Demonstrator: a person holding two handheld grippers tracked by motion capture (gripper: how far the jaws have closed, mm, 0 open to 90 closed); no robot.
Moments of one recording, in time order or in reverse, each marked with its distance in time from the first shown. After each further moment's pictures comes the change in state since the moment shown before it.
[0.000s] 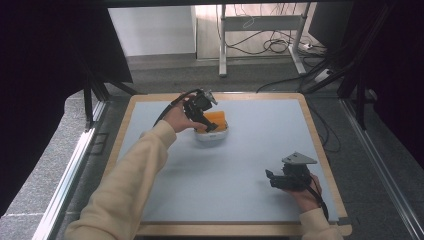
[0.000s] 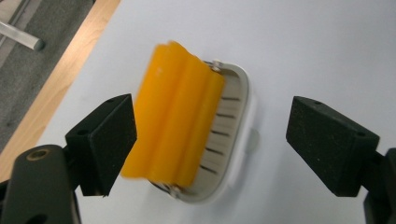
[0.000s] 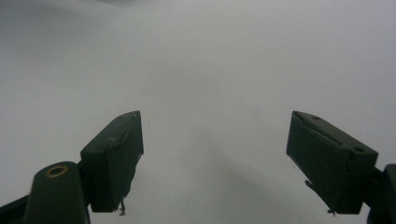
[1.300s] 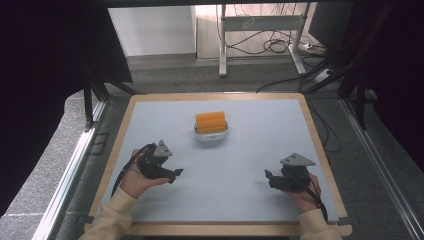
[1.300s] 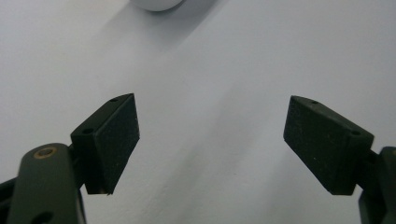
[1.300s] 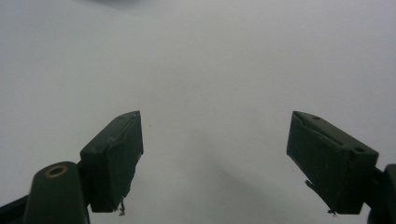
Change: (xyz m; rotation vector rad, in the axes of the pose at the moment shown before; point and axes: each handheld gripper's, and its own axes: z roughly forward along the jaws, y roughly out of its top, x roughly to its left) left arm -0.092 -0.163 -0.040 -0.075 0.106 -0.248; right arm 0.005 0.000 -0.001 -0.017 -0.027 -0.024
